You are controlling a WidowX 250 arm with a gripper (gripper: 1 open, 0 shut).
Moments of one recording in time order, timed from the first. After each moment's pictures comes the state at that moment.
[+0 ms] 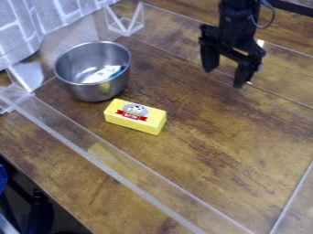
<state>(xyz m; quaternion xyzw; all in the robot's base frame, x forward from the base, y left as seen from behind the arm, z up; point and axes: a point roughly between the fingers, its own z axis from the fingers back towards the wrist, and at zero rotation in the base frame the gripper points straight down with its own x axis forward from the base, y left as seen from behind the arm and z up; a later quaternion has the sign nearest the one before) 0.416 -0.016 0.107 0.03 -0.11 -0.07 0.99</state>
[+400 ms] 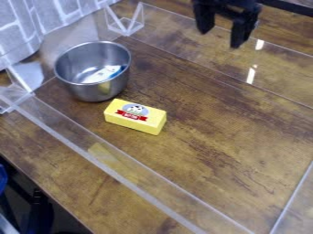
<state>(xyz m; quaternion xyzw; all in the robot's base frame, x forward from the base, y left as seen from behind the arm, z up) 0.433 -0.002 0.121 0.04 -0.14 -0.06 0.99</state>
